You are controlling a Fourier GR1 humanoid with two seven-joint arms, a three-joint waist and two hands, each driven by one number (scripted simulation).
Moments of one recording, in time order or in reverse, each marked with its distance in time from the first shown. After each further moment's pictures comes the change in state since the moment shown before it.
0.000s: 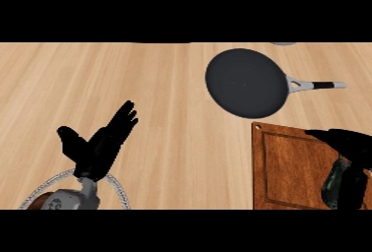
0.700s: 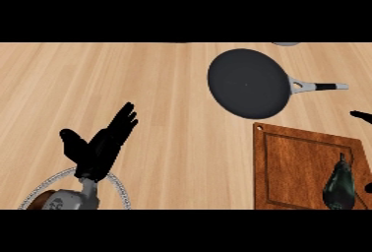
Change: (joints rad) left arm 0.002 0.014 -0.012 0.031 0.004 -0.004 -0.039; right arm 0.219 -0.131 -0.219 0.212 0.086 -0.418 -0.703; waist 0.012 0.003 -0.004
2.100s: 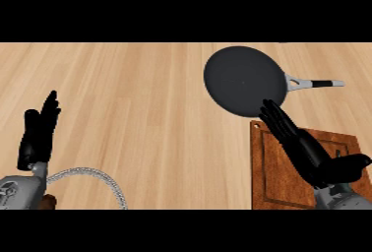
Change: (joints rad) left arm -0.071 0.242 0.169 0.196 -0.250 0.283 -0.007; right arm -0.016 0.607 0.087 -0.176 -0.494 -0.153 -0.186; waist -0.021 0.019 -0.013
